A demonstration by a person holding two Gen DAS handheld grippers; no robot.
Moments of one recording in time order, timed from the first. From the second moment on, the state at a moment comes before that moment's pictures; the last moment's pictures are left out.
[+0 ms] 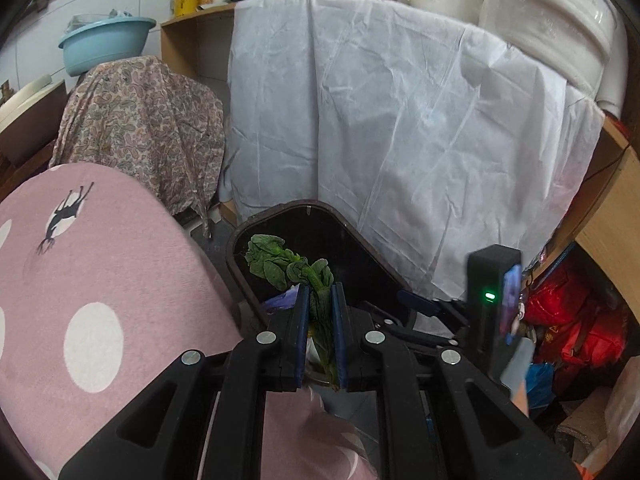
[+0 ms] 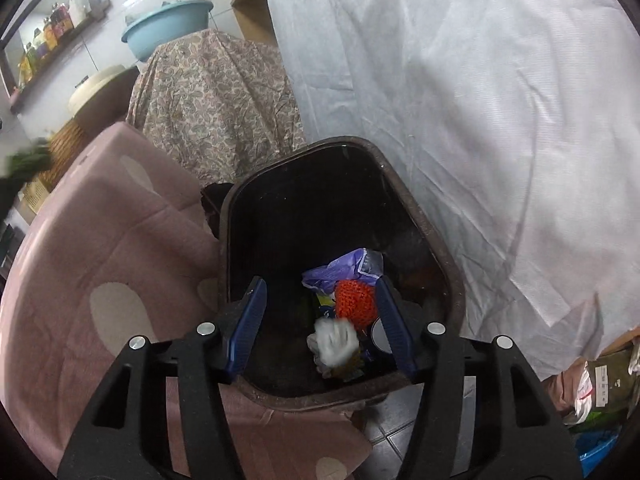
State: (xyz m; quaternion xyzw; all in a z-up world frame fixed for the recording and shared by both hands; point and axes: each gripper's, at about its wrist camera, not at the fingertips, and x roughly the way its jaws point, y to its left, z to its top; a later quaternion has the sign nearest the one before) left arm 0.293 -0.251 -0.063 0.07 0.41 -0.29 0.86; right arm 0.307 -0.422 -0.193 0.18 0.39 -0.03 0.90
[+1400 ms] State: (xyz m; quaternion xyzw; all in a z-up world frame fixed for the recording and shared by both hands) left arm 0.230 -0.253 -0.021 0.11 0.28 -0.29 0.91; right arm 0.163 -0.419 -0.134 0.13 0.30 -0.10 0.94
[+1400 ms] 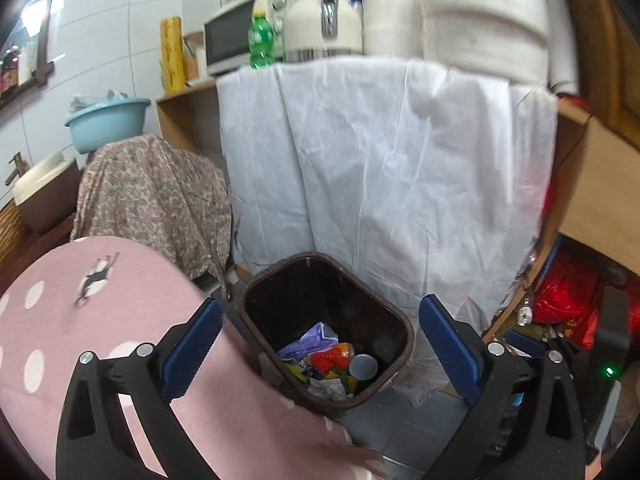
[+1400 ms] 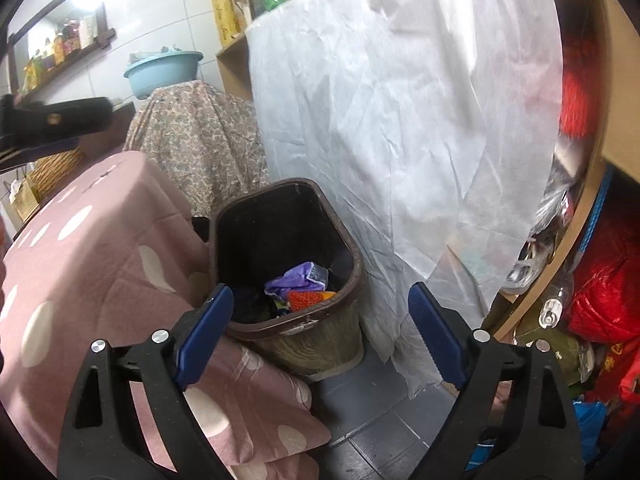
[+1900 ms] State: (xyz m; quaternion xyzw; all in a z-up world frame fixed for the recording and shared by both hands) left arm 0.145 -0.114 0.018 0.05 0.20 -0.22 0.95; right arm 0.119 -0.295 -0.048 0.04 0.21 -0.02 0.98
